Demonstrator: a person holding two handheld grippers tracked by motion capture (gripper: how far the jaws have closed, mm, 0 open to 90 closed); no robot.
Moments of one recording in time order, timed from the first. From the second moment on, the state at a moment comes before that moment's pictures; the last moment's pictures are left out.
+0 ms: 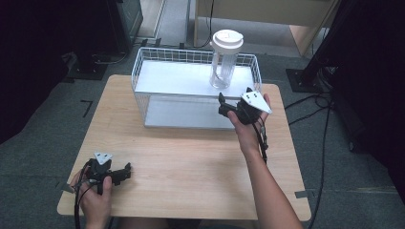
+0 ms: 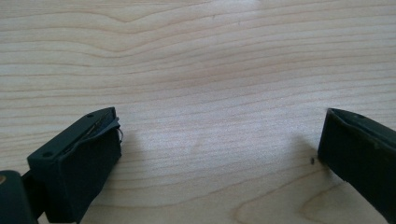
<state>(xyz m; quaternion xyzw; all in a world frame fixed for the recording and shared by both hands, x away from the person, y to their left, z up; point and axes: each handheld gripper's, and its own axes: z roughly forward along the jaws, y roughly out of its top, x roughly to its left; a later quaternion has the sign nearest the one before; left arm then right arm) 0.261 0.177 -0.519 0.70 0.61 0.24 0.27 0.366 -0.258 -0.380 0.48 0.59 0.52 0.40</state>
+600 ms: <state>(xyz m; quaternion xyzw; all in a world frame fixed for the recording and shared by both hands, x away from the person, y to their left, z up) 0.261 0.177 -0.519 0.70 0.61 0.24 0.27 0.336 -0.291 -0.411 0.50 0.58 0.50 0.40</state>
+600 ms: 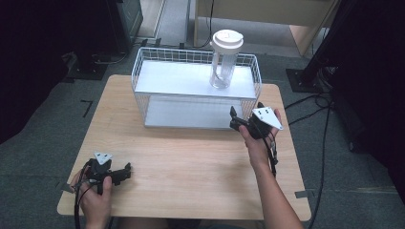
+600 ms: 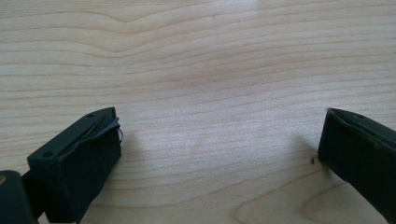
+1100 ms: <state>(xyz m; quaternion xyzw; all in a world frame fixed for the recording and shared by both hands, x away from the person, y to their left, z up) 0.261 0.177 -0.519 0.71 0.61 0.24 0.27 0.315 -0.319 -0.442 0.53 0.58 0.48 0.40</state>
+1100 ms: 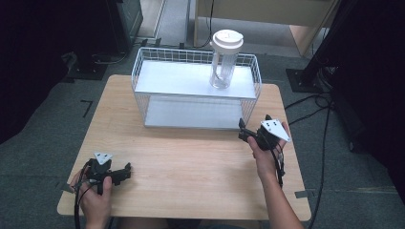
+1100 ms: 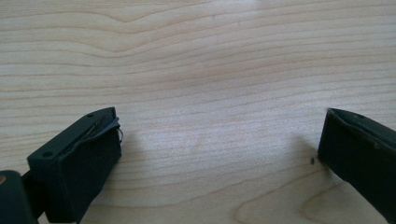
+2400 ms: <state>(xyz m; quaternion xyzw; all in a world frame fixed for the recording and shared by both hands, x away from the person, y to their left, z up) 0.261 0.177 -0.519 0.71 0.61 0.24 0.27 0.250 -0.391 -0.500 0.59 0.57 0.42 0.39</state>
